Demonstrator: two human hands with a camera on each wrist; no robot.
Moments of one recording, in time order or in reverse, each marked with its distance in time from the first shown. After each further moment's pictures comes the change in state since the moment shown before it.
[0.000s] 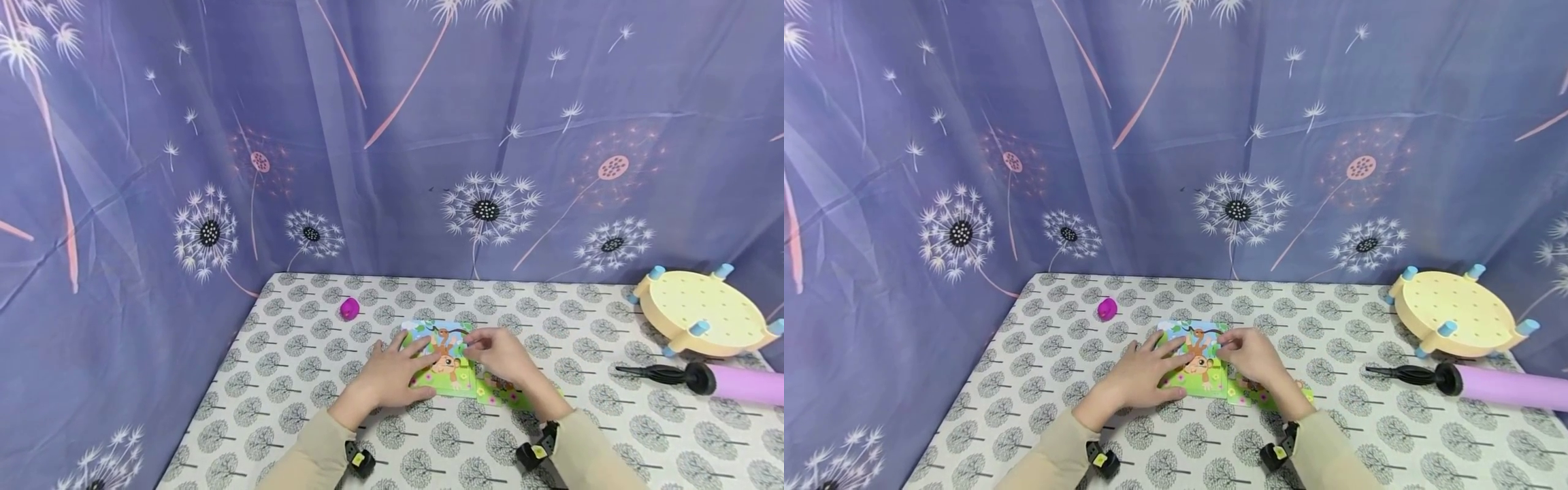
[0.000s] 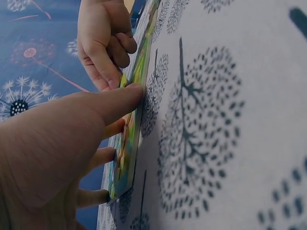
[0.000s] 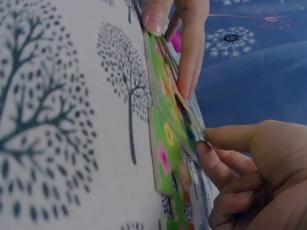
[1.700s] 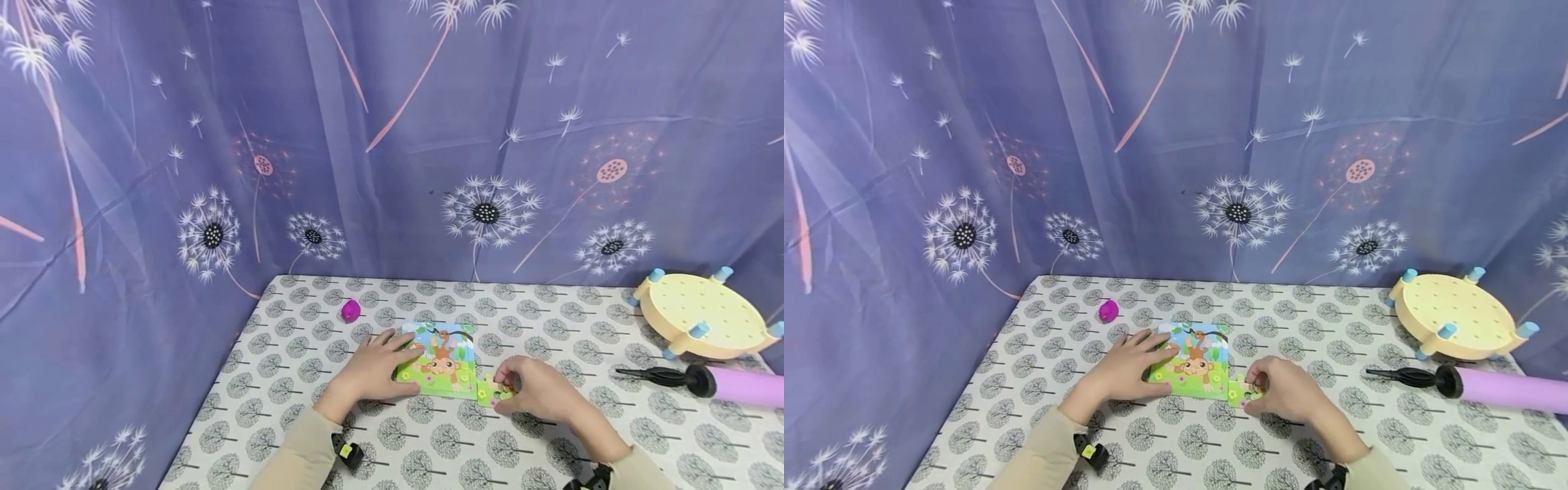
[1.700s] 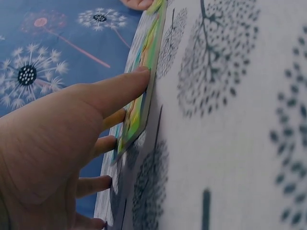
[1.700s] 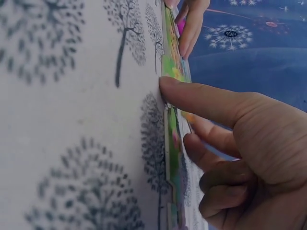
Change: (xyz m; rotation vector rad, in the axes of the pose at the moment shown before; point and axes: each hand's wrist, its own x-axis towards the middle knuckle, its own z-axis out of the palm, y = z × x) left_hand -0.009 -0.035 0.000 -0.039 0.047 0.018; right_hand -0.058 0.019 -0.034 -0.266 -0.149 -0.131
